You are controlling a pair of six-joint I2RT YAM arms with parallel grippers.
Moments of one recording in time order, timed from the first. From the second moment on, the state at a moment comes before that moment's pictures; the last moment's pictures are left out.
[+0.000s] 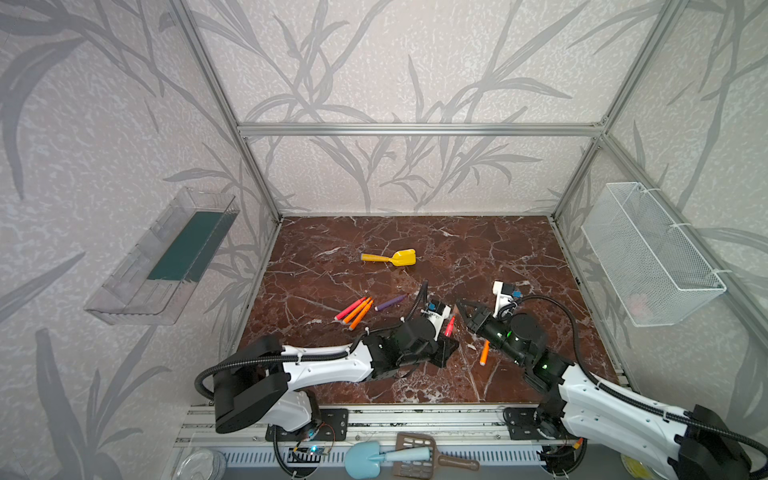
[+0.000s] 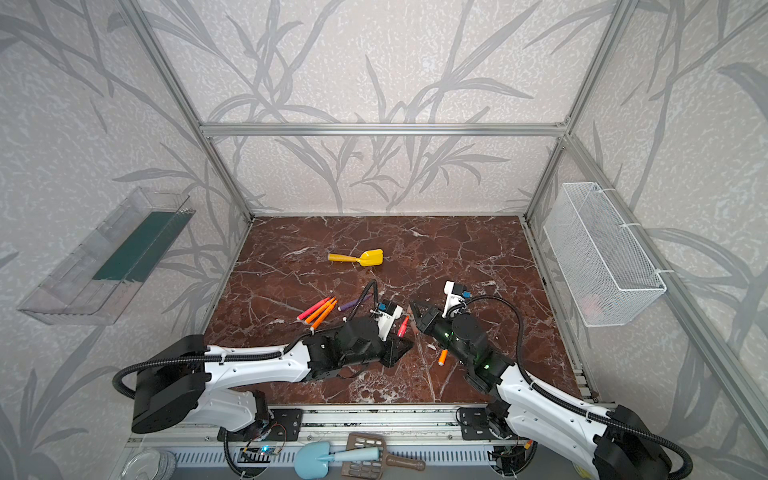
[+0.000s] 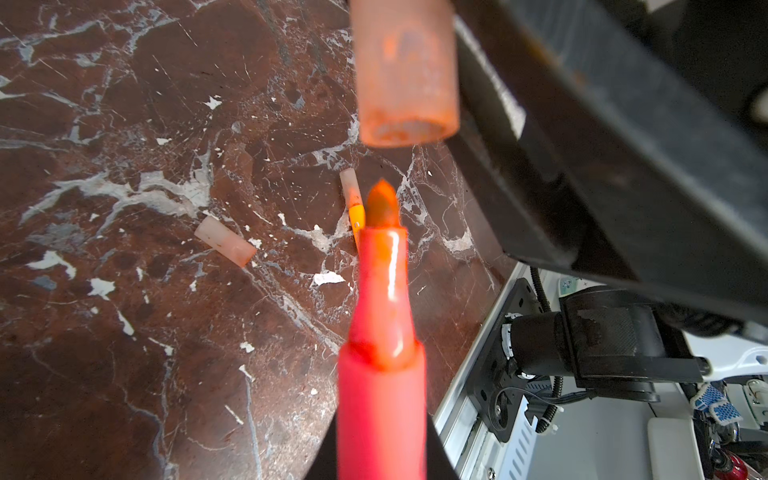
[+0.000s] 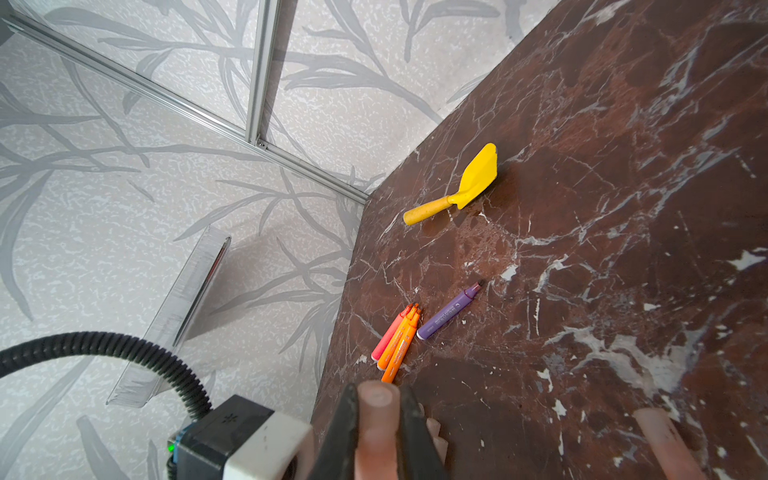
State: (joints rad) left arm -1.13 1.42 0.69 0.20 0.04 -0.73; right arm 0.75 0.85 0.28 0.45 0.07 1.08
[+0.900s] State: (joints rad) left arm -1.12 1.45 0.70 0.24 0.07 -0.74; right arm 0.83 0.80 0.19 0.54 0.14 1.11
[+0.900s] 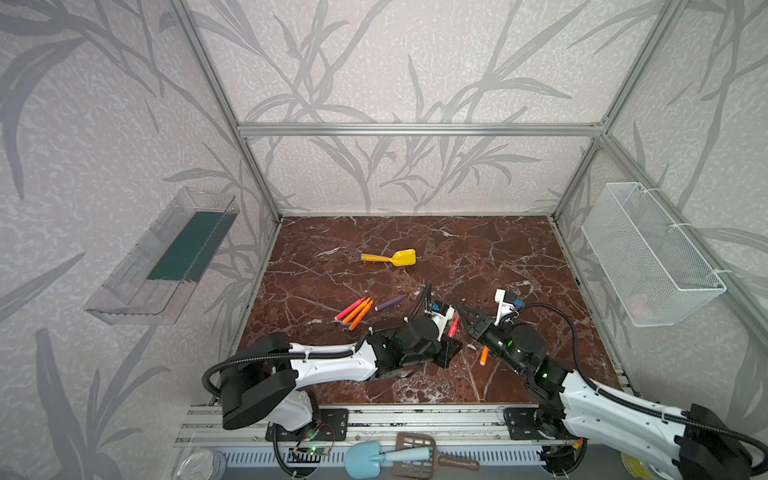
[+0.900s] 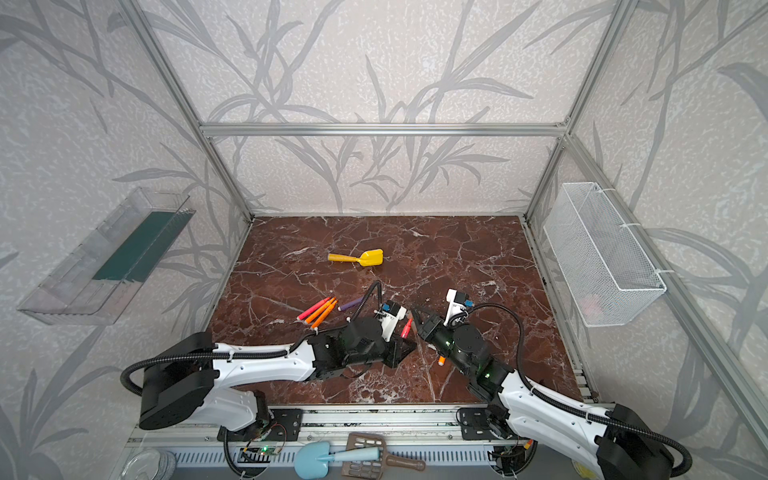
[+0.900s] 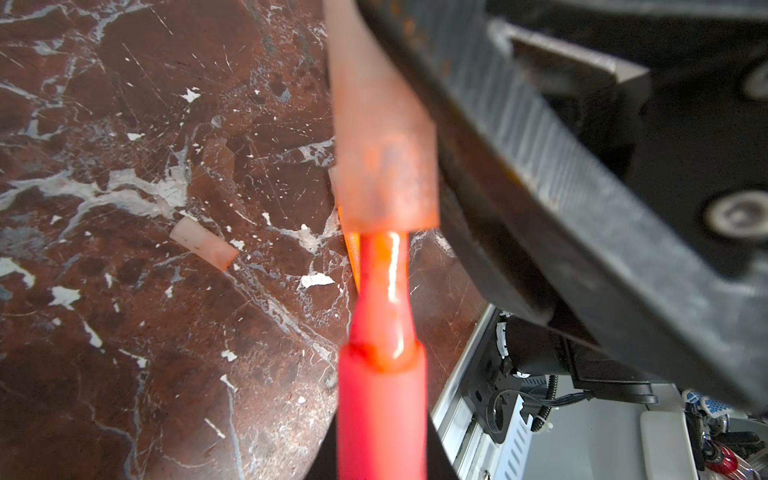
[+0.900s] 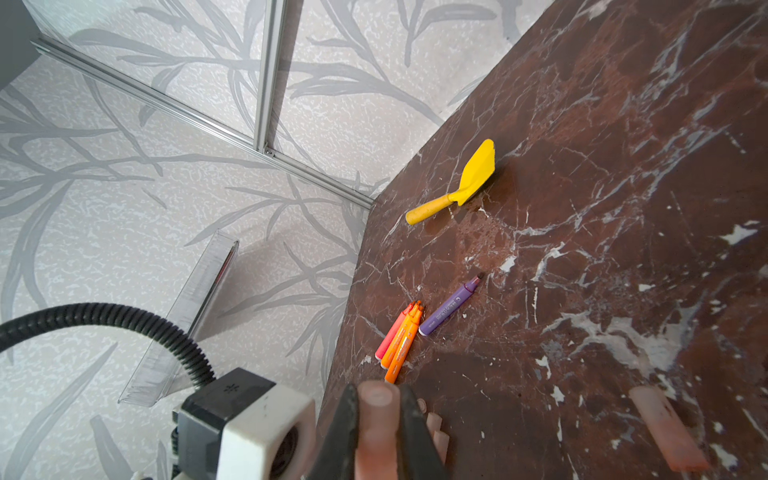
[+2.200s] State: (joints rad) left arm -1.06 1.34 0.63 0.31 0.11 -0.73; right arm 0.88 0.63 0.21 0.37 0.16 1.04
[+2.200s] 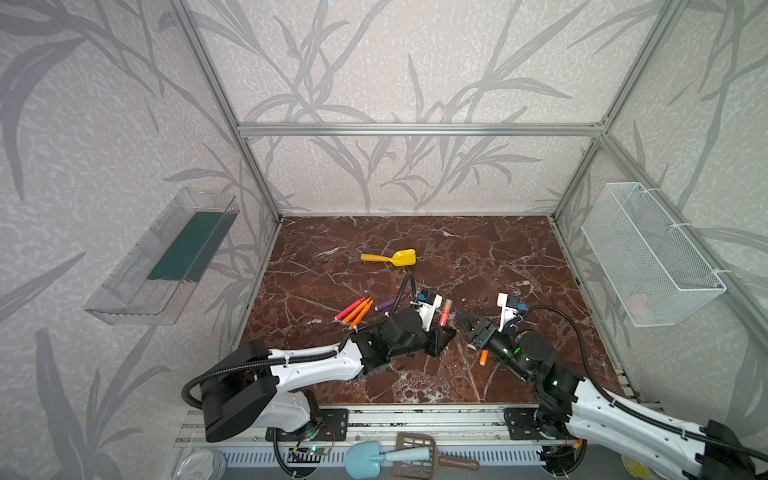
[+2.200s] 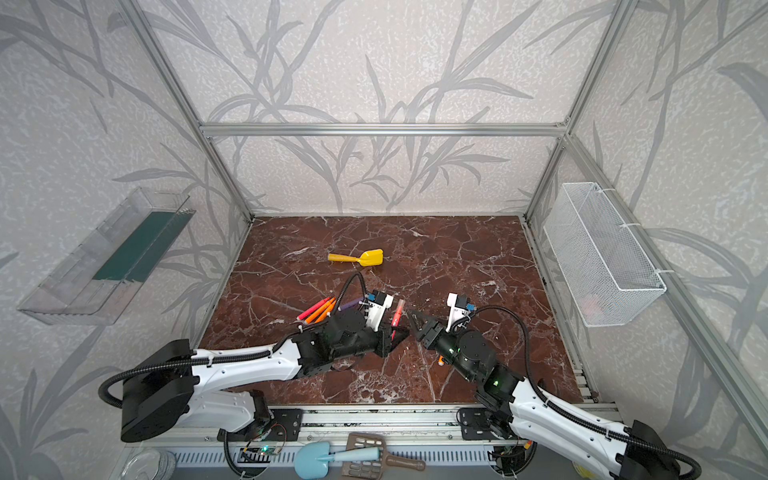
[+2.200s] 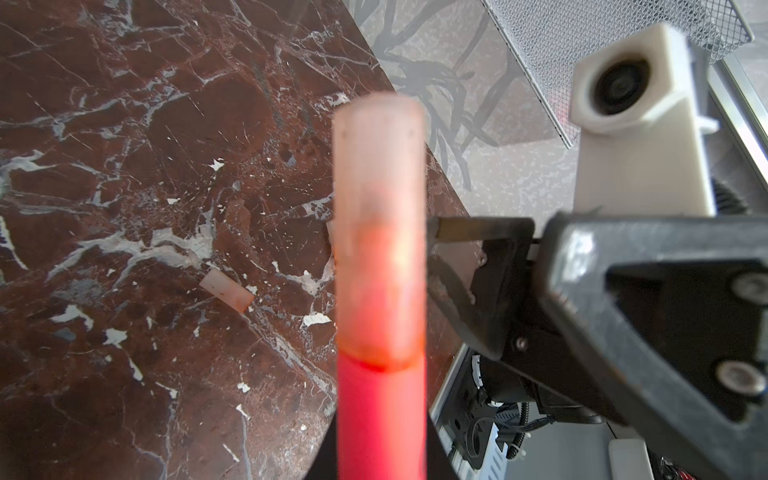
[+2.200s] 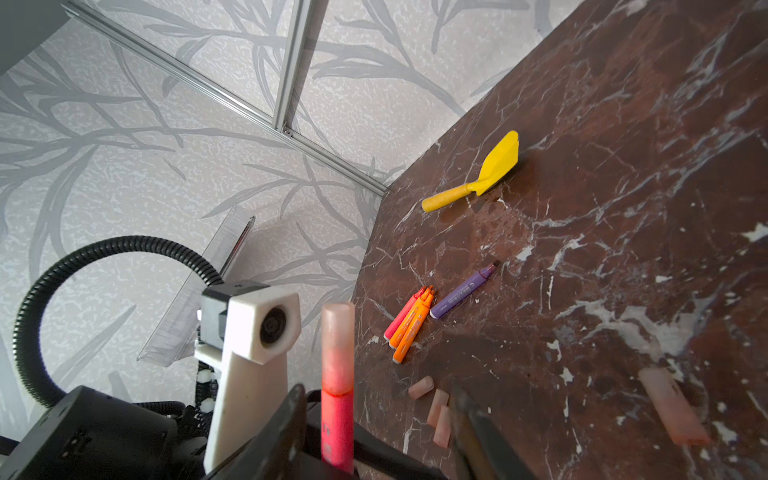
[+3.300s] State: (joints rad) left arm -1.12 1.34 0.63 0.27 0.08 -0.67; right arm 0.82 0.94 0.42 0.33 0.02 1.02
